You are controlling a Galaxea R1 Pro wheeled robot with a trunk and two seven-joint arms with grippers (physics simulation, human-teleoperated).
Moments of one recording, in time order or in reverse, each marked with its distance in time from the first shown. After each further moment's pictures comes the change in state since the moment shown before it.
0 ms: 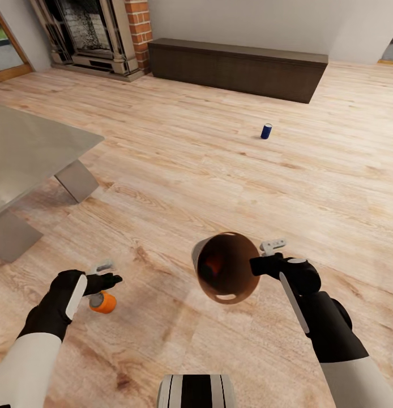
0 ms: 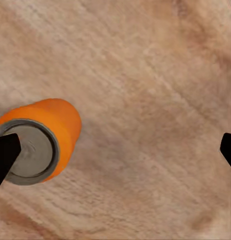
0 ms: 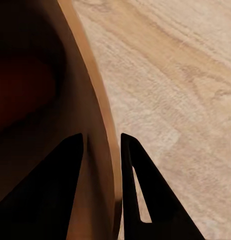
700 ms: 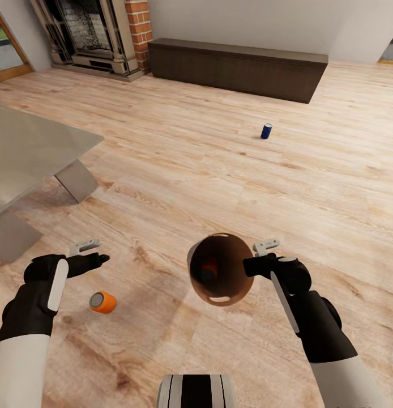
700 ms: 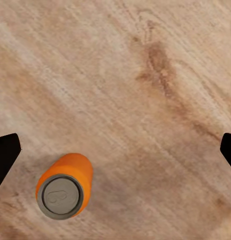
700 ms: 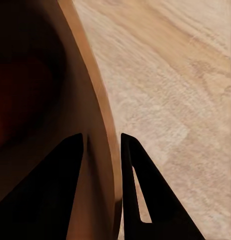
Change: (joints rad) left arm 0.016 -0.002 0.090 -0.321 -0.013 0.124 0.016; right arm -0.006 0.056 0.020 -0.016 0.045 0.063 -0.019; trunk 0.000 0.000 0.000
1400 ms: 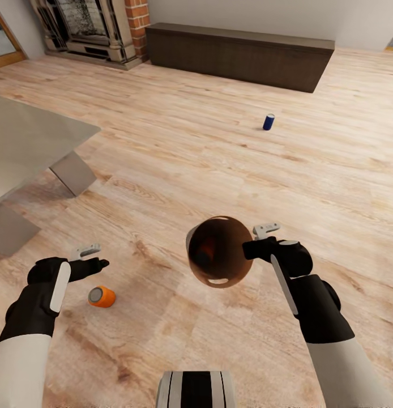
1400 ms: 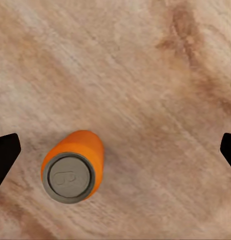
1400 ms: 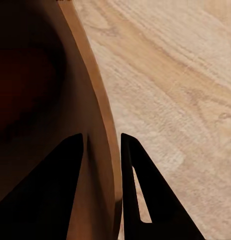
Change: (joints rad) left arm -0.001 0.001 0.001 0.057 -0.001 -0.003 0.029; right arm -0.092 0.006 0.002 -0.023 -0.002 0.023 0.001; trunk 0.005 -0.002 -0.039
